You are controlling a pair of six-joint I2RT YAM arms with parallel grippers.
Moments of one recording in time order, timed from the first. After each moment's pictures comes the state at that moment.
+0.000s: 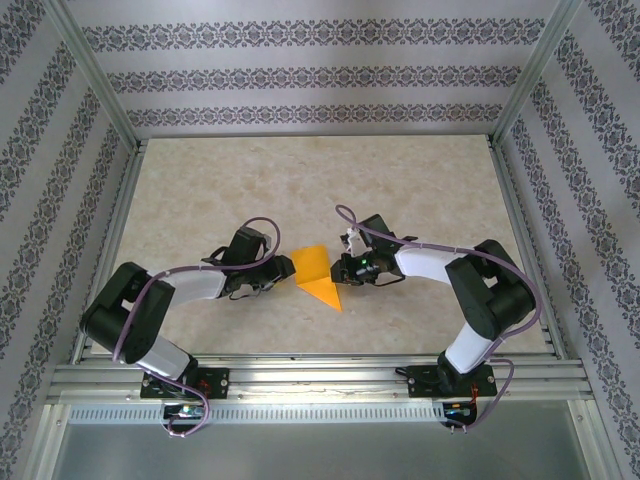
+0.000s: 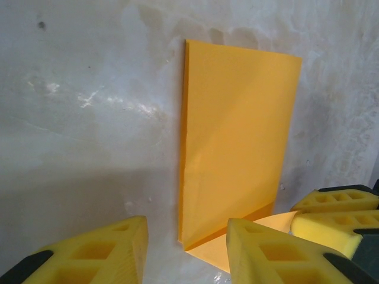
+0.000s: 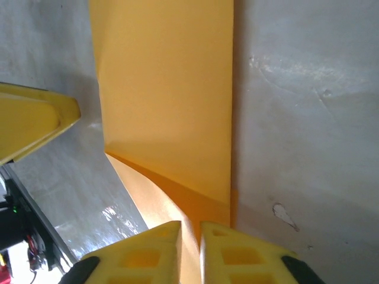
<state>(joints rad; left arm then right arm) -0.46 1.53 0.59 0.06 0.39 -0.97 0.53 1.68 0.79 -0.19 -0.61 0.57</state>
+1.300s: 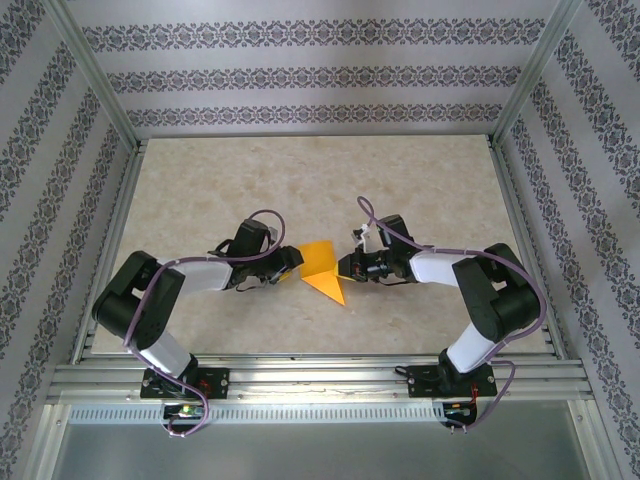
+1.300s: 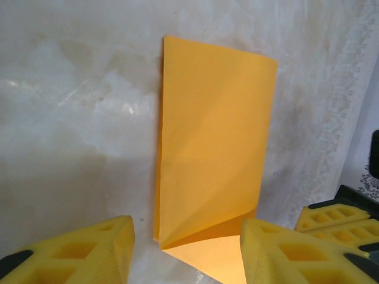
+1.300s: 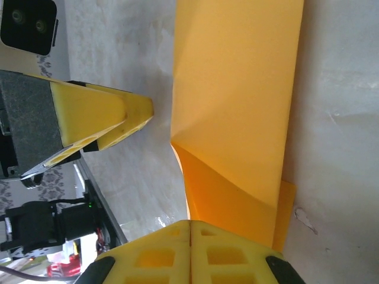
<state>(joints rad) -0.46 1.62 0.66 0.13 0.46 -1.01 0.40 1.64 0.65 0.10 -0.84 0.68</state>
